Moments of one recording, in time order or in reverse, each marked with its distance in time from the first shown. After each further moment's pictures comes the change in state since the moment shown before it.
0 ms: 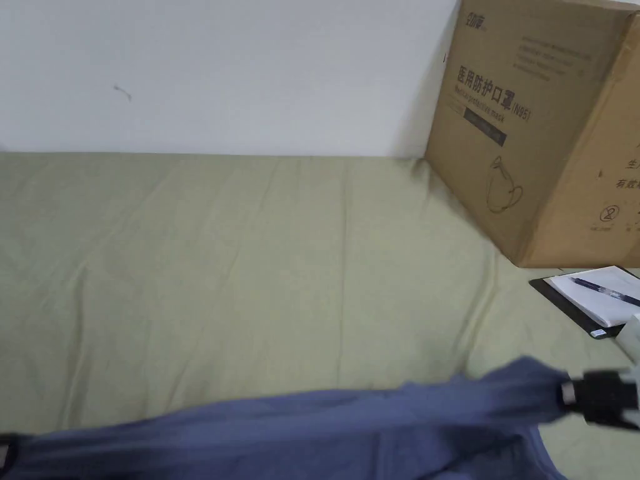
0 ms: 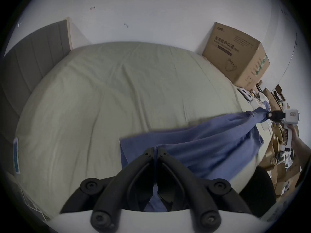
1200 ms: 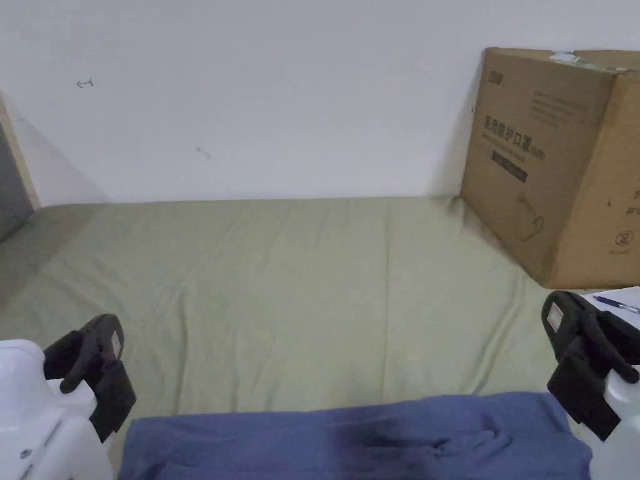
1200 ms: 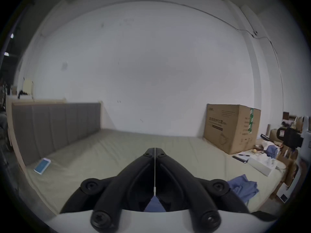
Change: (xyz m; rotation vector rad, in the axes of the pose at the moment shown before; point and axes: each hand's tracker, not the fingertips) left arm 0.138 -0.088 0.178 0.928 0.228 -0.035; right arm -0.173 -0.126 0.170 1.002 0.083 0.222
